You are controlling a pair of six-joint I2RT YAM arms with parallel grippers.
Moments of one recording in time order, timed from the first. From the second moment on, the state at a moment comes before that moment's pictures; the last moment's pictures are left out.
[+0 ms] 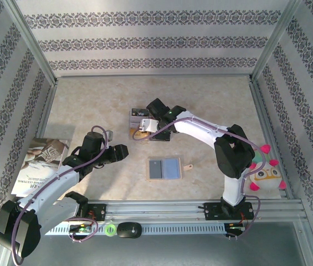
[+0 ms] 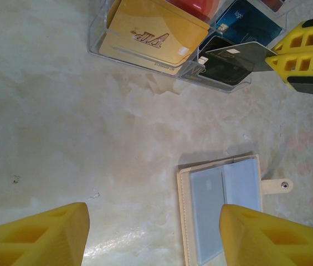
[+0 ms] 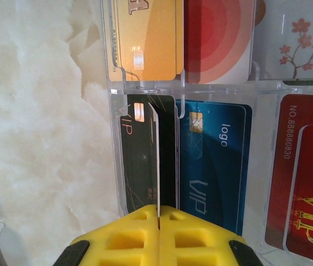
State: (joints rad) left arm -0.36 0.94 0.47 -0.28 0.32 -0.66; right arm 0.71 1.89 1.46 -0.76 0.08 -0.77
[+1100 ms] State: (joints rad) left arm -0.36 0.93 0.46 -0.28 0.34 -0.66; right arm 0.68 1.91 1.45 -0.67 0.09 -0.74
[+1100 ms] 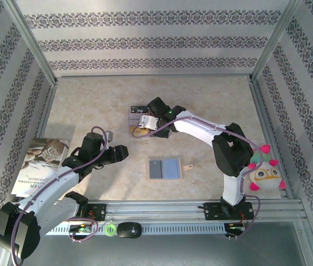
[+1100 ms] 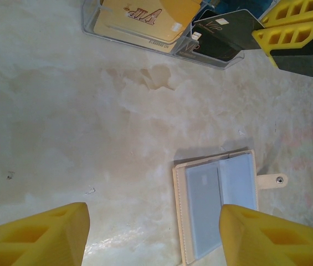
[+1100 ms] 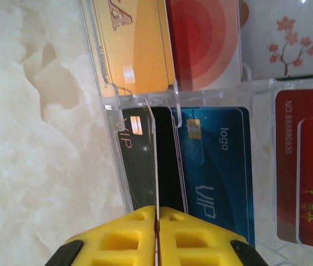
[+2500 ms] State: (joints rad) left arm -0.36 0.86 0.43 -0.27 0.32 -0.68; right arm 0.87 1.62 1.07 -0.43 0.02 0.00
